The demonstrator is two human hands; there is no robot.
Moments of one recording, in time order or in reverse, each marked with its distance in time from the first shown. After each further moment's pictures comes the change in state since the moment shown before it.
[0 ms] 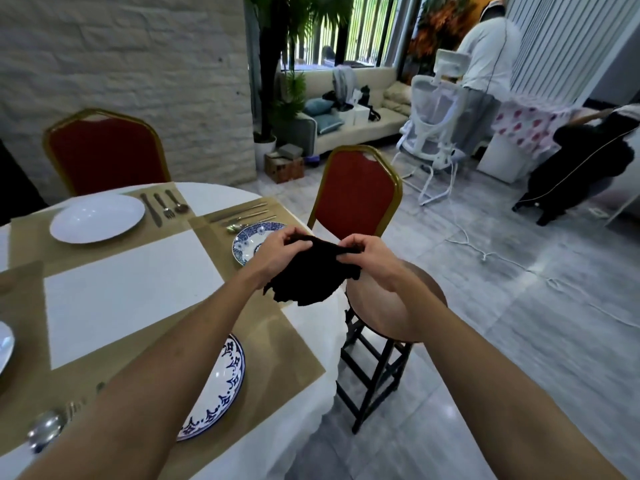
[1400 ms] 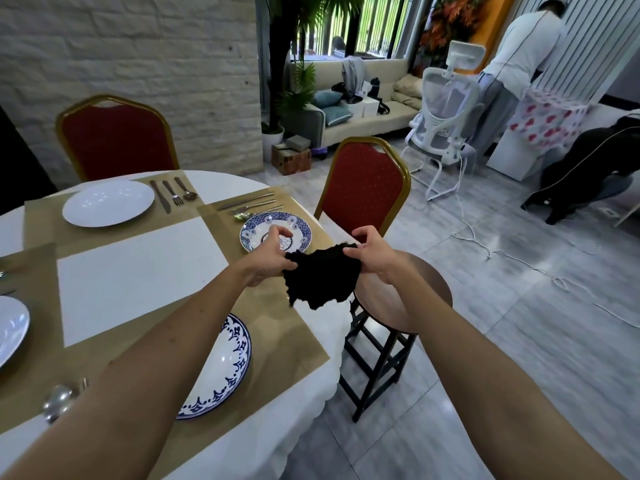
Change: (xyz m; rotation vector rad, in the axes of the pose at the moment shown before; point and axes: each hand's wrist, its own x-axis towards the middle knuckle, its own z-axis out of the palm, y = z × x) left_hand -0.014 -0.028 -0.022 -0.012 -0.155 -0.303; right_hand 0.013 0.016 0.014 0.034 0.066 0.297
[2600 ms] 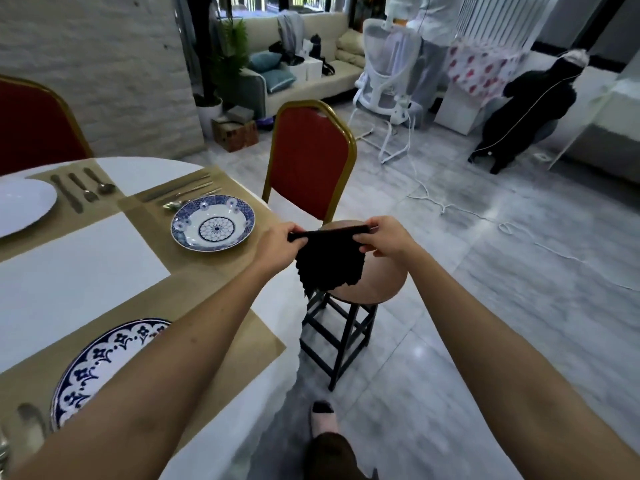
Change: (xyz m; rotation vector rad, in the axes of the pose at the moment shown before) left_hand 0.076 0.001 0.114 0.409 0.187 0.235; right_hand 0.001 0.057 -0.115 -0.306 0.184 0.024
